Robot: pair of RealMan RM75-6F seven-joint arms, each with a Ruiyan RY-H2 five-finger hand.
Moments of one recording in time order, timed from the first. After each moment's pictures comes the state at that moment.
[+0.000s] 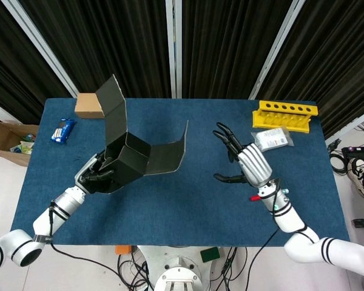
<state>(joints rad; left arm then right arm) -0.61 -1.28 -0.02 -1.53 1.59 1.12 -1.98 0.70 -1.53 0.10 -1.40 -1.59 1.49 0.28</state>
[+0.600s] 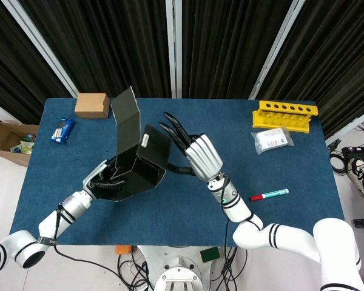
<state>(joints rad) -0.63 -1.30 0.01 -1.54 1.61 1.07 -1.79 0.90 -1.80 0.32 -1.30 -1.61 1.42 -0.02</state>
